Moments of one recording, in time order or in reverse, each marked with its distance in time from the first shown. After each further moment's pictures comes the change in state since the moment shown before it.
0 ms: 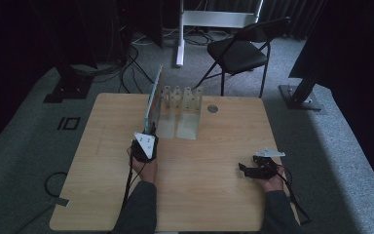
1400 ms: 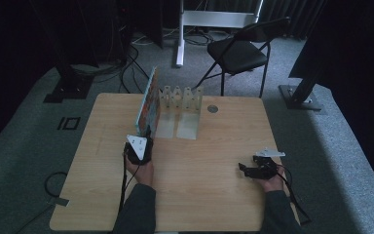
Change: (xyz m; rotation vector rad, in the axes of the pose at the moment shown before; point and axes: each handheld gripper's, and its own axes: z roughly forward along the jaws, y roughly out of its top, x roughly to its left) left arm 0.016 -0.010 -0.007 0.033 -0.014 -0.093; right arm 0.000 0.000 0.000 -0.001 0.001 0.002
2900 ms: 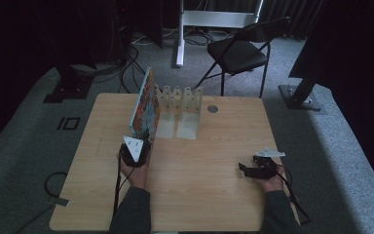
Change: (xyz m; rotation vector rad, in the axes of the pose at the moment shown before) left arm 0.015 0.002 -0.010 0.039 -0.048 0.067; right arm 0.000 0.000 0.000 0.001 -0.002 -0.002
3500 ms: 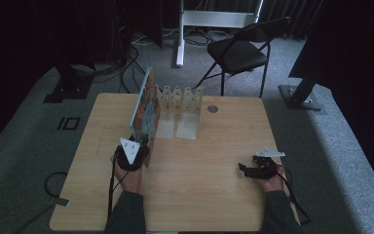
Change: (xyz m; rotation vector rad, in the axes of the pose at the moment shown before) left arm 0.011 0.005 -0.017 0.076 -0.051 0.037; right arm 0.000 0.000 0.000 -0.001 -0.001 -0.002
